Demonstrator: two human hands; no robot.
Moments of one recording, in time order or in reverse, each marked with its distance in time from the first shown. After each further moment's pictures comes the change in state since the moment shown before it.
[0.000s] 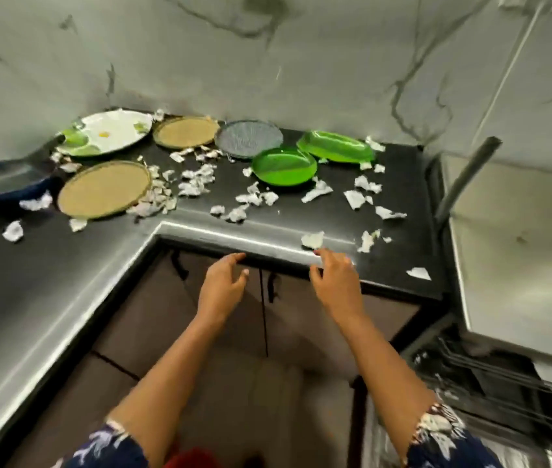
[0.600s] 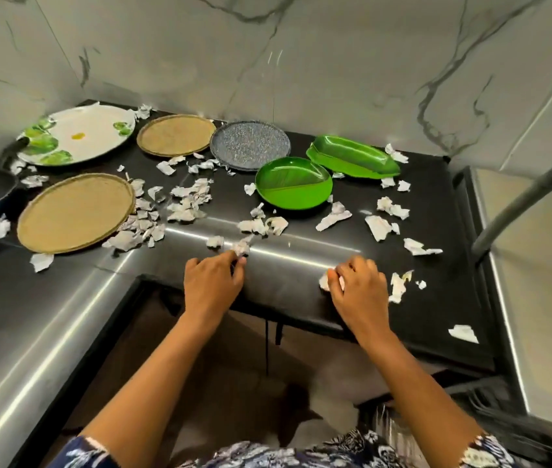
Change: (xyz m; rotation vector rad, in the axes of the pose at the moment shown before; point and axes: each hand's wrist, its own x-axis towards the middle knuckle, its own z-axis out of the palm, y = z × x) left_hand 0.118 -0.005 -0.009 0.545 0.170 0.212; right_hand 0.091 0.023 0.031 -0.252 0.204 -0.144
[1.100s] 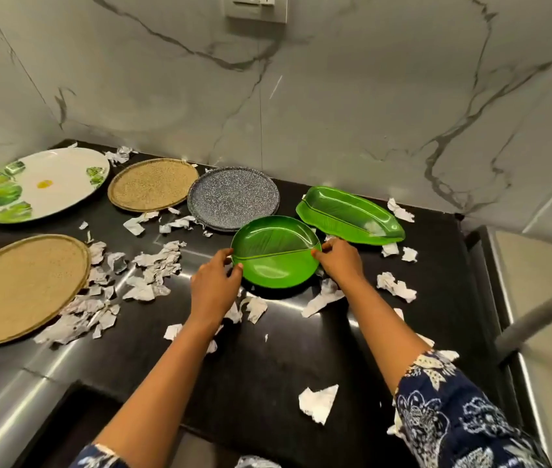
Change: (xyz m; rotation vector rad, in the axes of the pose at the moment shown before) left_hand 0.166 0.034 0.061 -0.453 -0.132 -0.352; right_hand 0.234 0.051 0.096 0.348 -0.486 0.436
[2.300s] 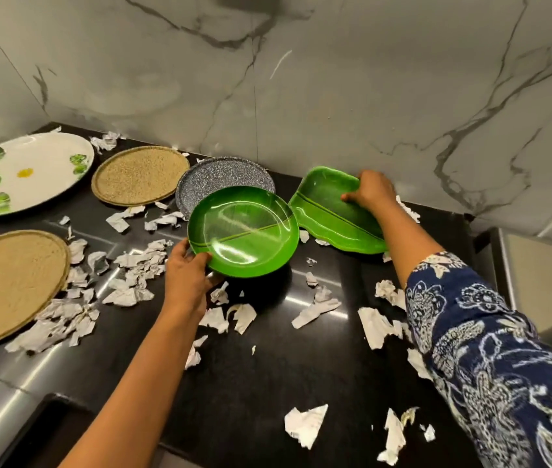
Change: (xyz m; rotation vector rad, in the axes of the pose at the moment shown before) left_hand 0.012 0.032 -0.019 -1.121 0.087 -0.438; right_hand 0.145 -0.006 -0.082 -0.419 0.029 -0.103
